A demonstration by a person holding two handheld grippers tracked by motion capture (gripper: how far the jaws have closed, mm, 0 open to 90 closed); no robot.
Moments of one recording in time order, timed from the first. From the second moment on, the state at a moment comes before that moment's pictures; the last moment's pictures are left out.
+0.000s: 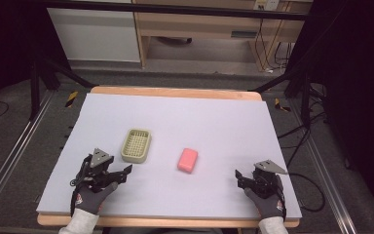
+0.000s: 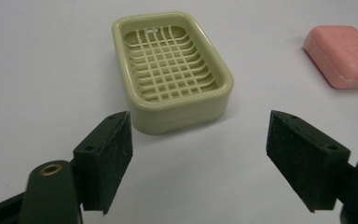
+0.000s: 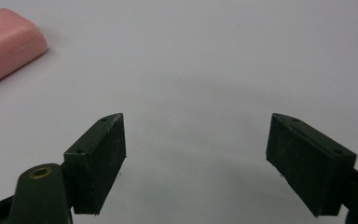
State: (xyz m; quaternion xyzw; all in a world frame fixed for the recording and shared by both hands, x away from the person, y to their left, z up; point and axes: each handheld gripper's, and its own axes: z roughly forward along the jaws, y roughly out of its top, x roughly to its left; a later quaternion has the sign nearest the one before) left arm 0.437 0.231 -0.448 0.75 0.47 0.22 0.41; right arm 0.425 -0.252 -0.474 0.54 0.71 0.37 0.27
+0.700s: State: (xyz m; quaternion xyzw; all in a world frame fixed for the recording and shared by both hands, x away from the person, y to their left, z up) left arm 0.434 0.208 -0.440 0.76 0.44 0.22 0.42; right arm 0.424 -0.250 -0.474 0.54 0.71 0.37 0.27
